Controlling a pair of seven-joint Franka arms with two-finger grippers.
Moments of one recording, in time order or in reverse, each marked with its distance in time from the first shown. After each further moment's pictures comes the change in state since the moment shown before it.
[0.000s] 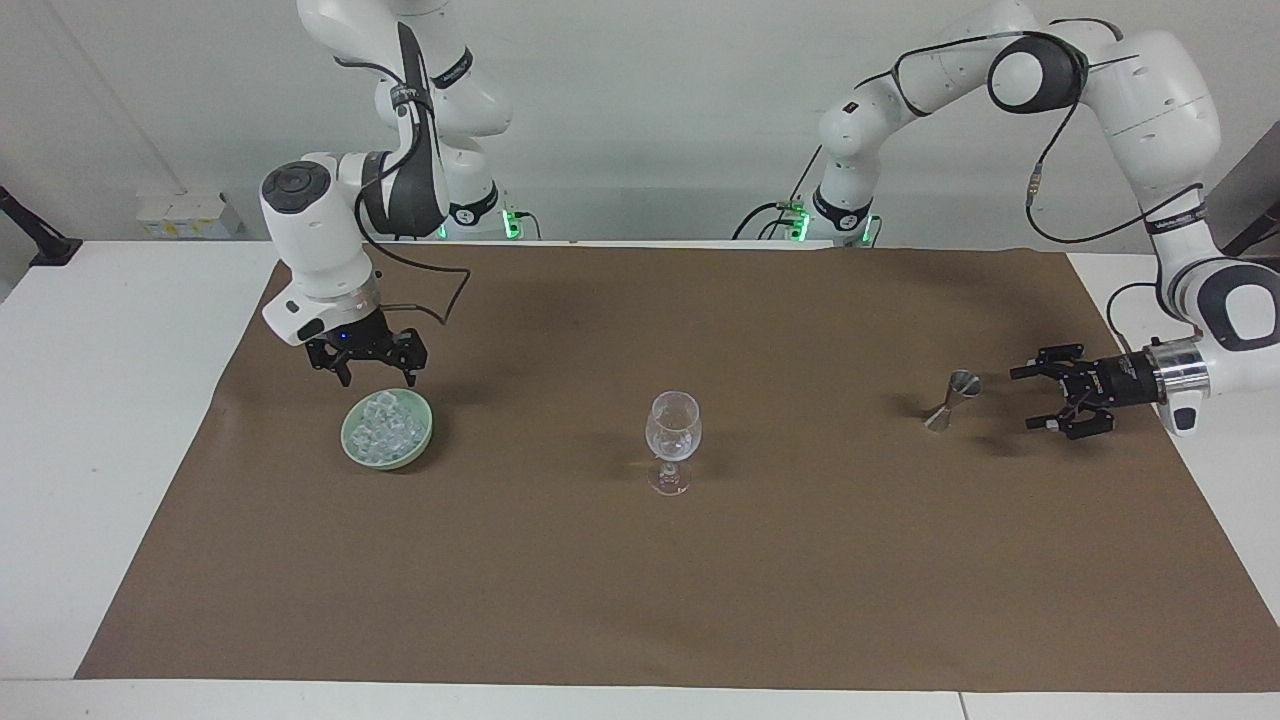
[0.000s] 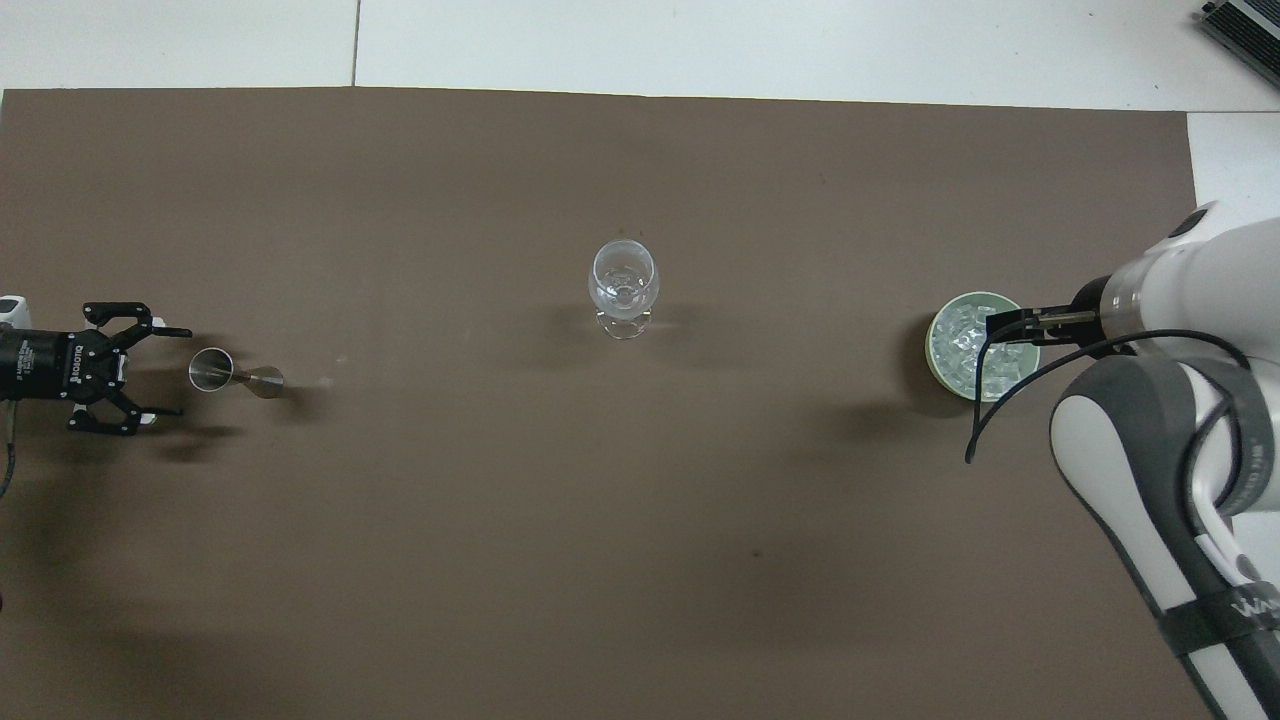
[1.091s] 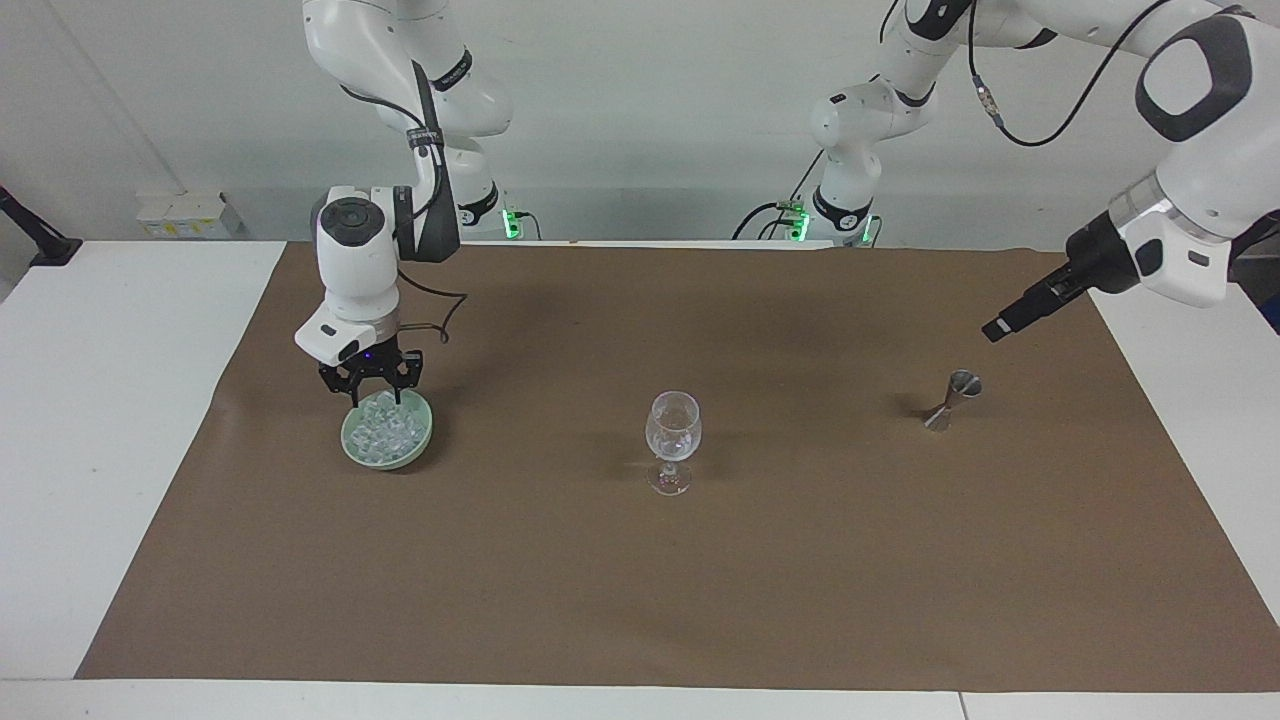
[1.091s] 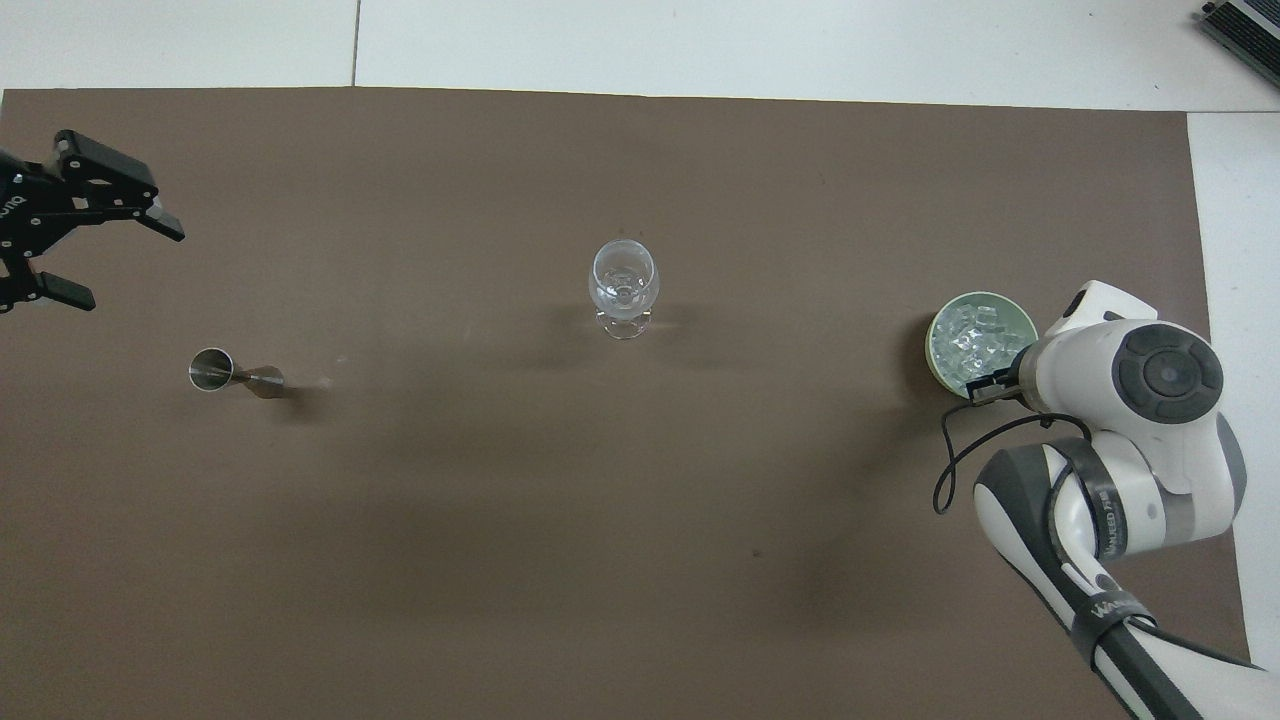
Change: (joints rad) left arm -0.408 -0.355 -0.137 0.243 0.535 -0.023 0.193; right arm -0.005 0.045 0.004 -0.112 -0.251 0.170 -0.002
